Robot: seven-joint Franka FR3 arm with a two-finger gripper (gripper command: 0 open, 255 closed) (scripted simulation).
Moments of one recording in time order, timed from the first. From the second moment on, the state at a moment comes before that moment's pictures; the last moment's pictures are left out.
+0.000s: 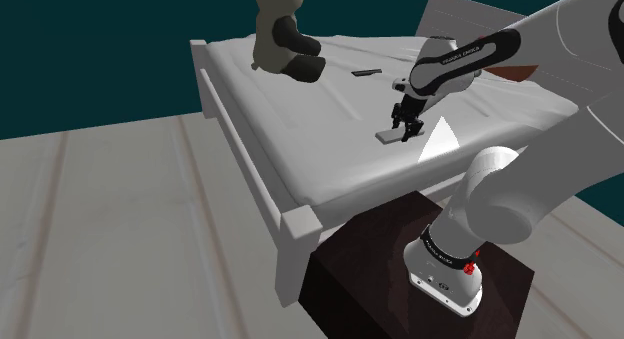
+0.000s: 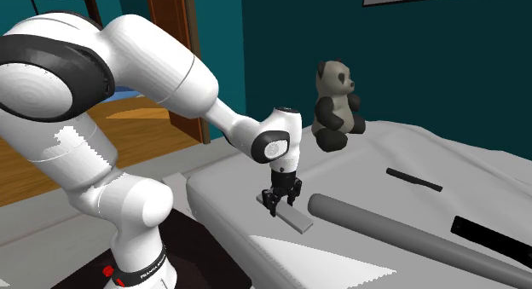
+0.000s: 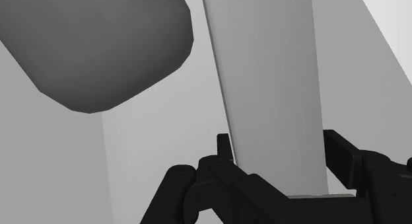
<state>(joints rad) 0.27 -0.34 -0.97 -2.58 -0.39 2.32 -1.51</state>
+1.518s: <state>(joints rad) 0.21 -0.54 -0.79 -2.41 -0.41 1.96 -1.47</state>
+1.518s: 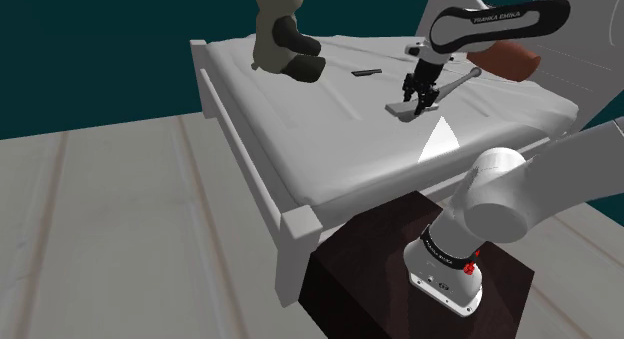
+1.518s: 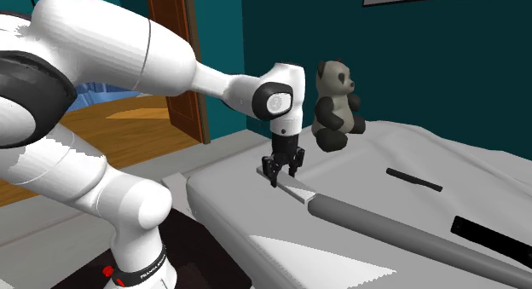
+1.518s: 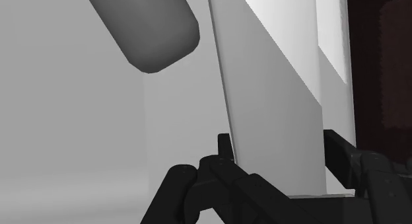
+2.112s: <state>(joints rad) 0.27 -0.43 -0.83 -2.25 -0.33 1.91 -1.51</state>
